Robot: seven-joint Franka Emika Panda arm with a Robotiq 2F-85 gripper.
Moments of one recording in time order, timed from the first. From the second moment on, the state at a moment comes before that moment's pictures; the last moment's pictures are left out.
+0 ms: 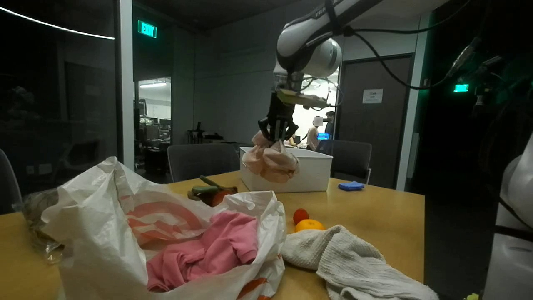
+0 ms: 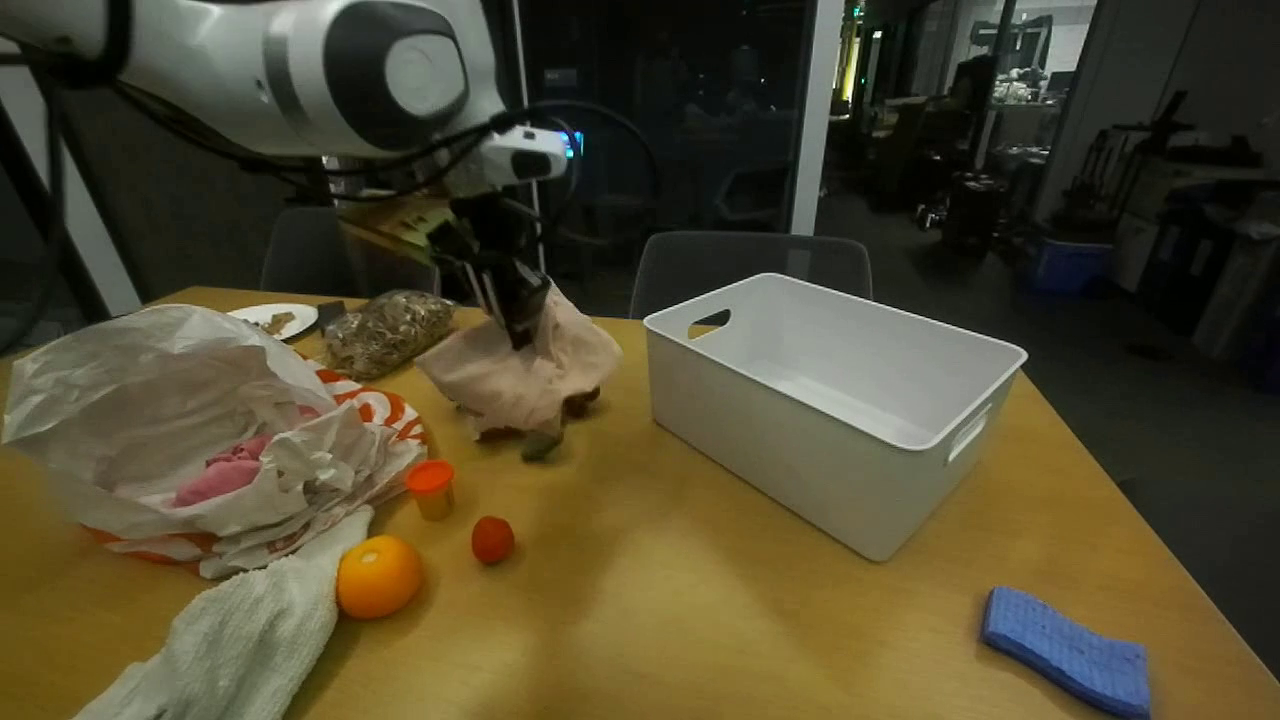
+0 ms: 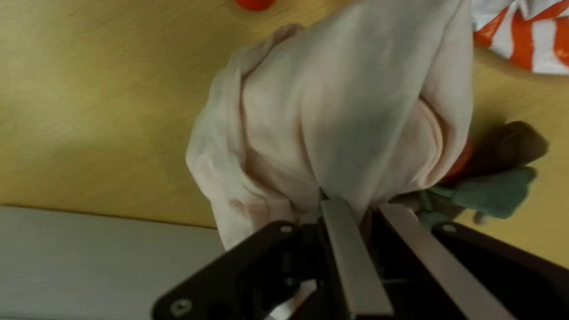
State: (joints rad) arm -0.01 -0.20 0.00 -2.18 -0.05 2.18 0.32
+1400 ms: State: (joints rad) arm 0.32 -0.29 0.28 -2.25 0.08 1.75 -0.16
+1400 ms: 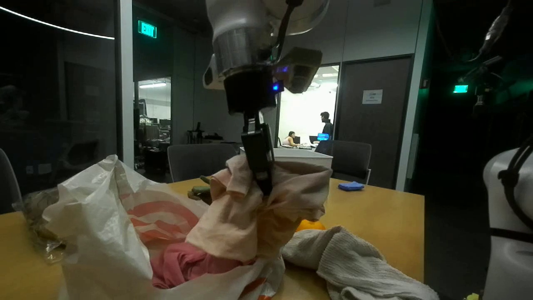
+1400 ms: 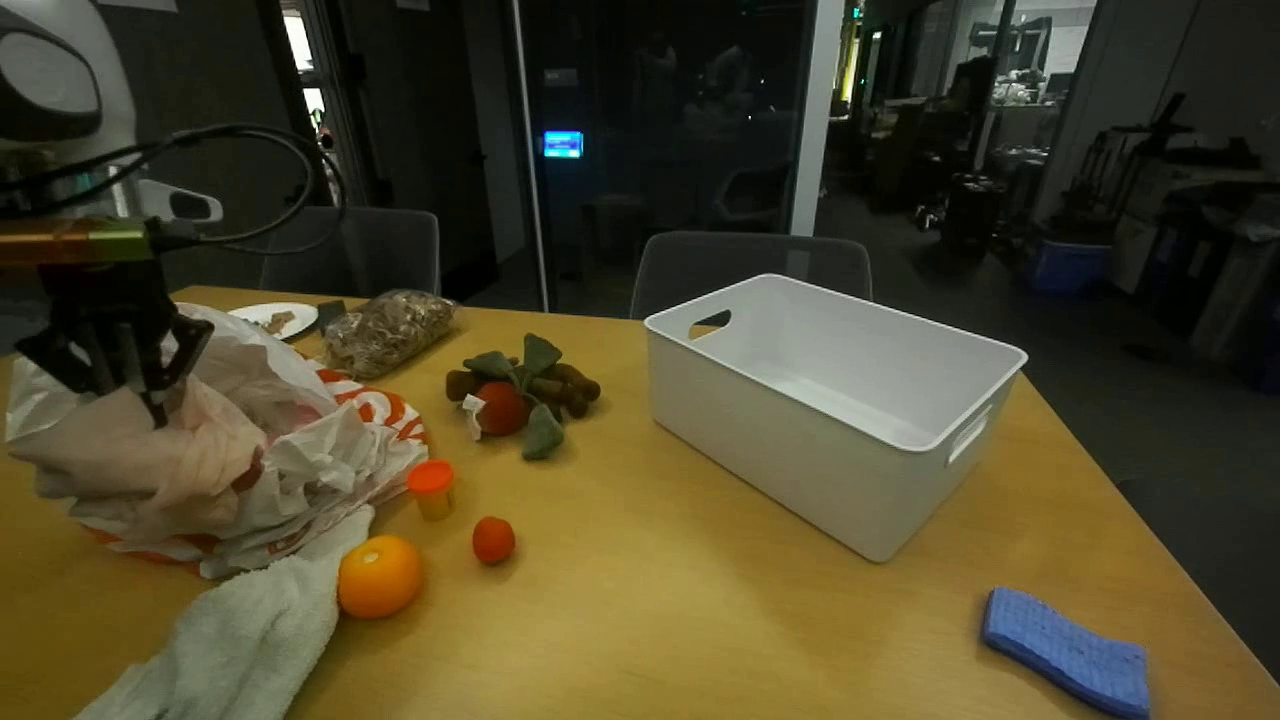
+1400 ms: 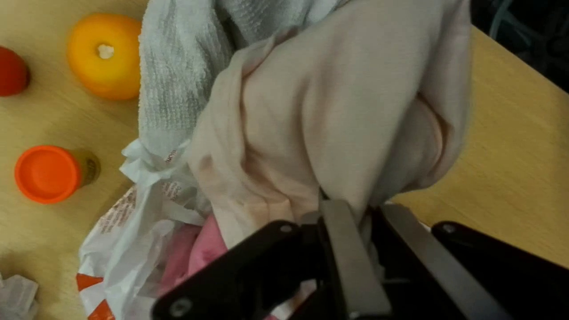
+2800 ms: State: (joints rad) arm 0.35 0.06 0.34 -2.09 -0.09 2.01 -0.26
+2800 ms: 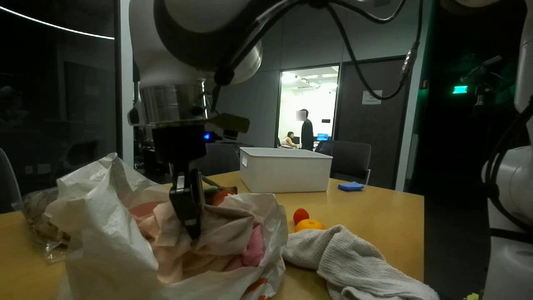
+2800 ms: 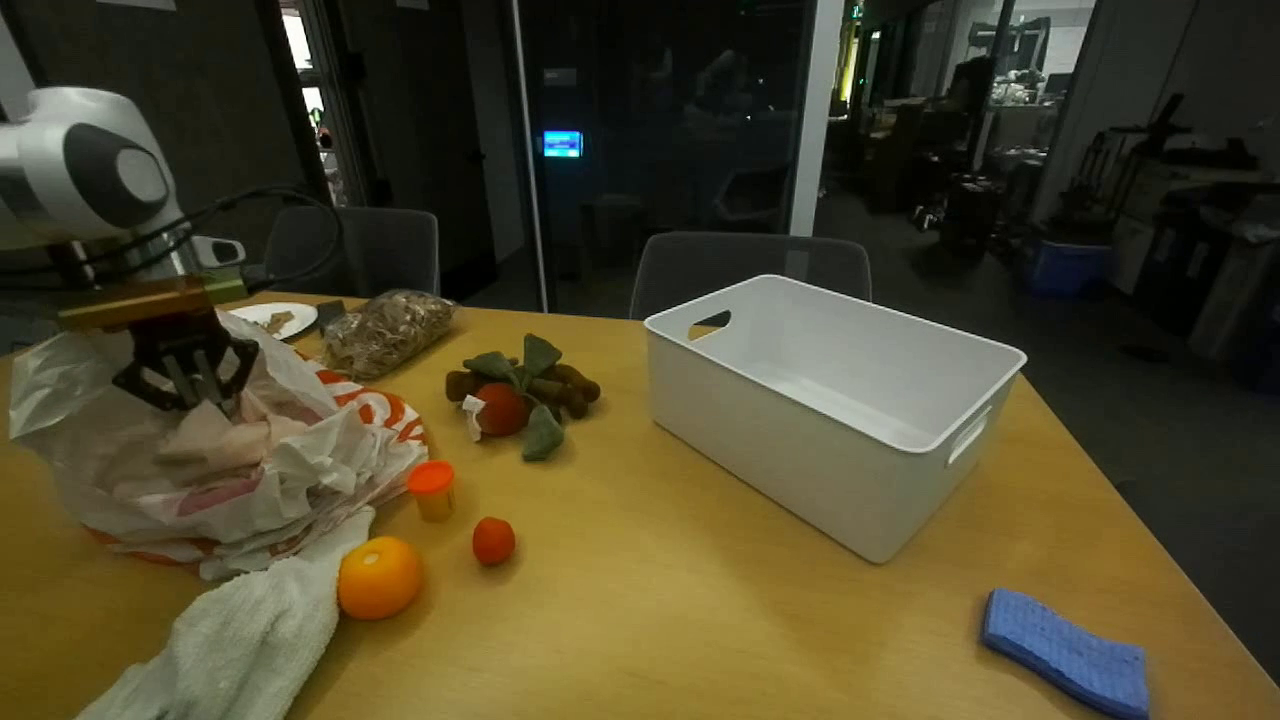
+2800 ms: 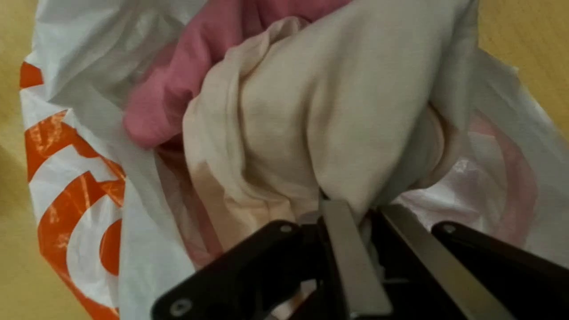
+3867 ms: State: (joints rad) arm 0.29 0.06 0.30 -1.89 0.17 1.70 -0.14
